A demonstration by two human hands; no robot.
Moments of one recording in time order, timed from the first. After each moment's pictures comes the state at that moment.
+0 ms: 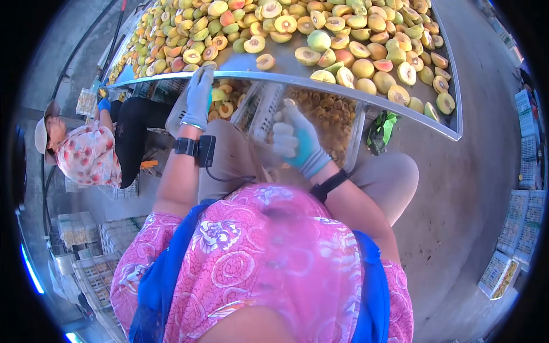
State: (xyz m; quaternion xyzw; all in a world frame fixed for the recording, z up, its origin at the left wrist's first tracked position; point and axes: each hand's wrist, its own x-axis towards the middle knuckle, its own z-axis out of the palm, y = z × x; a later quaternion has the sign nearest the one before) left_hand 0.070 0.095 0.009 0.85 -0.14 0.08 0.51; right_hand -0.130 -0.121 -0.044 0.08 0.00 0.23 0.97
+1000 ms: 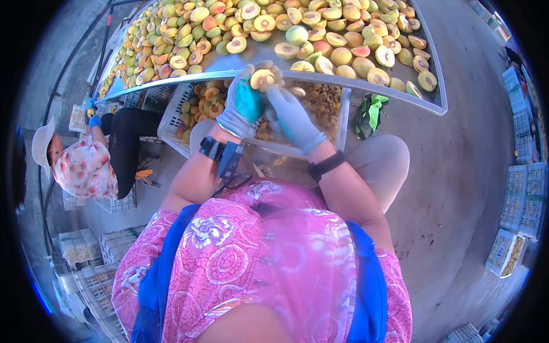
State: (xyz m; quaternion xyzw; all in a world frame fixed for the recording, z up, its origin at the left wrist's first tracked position) left_hand -0.029 -0.032 0.005 0.32 -0.06 -0.37 0.87; right_hand -0.142 -0.138 0.019 -0.51 0.11 0.04 0.85
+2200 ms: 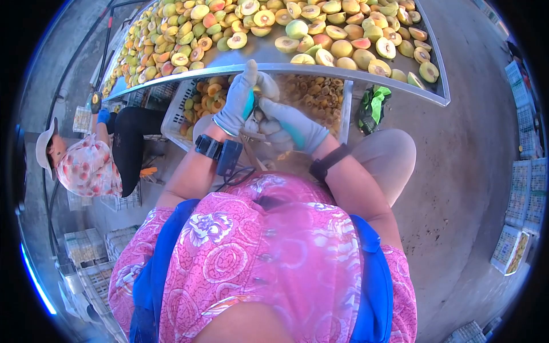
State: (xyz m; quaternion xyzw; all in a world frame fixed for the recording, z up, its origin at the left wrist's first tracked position) left_hand -0.049 -0.016 0.030 0.61 -0.22 -0.30 0.70; right_hand -0.163 -0.143 0.002 -0.25 -0.02 0.29 0.92
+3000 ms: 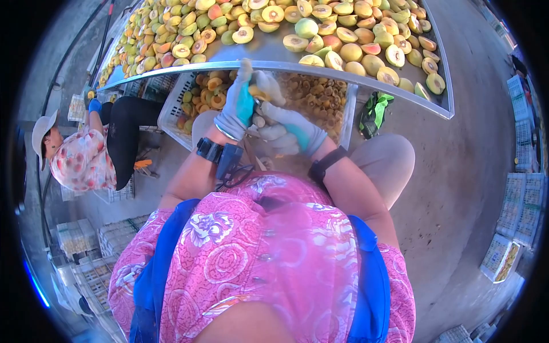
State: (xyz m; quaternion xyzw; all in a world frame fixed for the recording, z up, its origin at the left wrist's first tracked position) left_hand -0.057 -0.008 0.038 0.49 -0.16 -0.36 0.78; right_hand -0.147 -0.136 -0.010 -0.12 -0.09 0.40 0.90
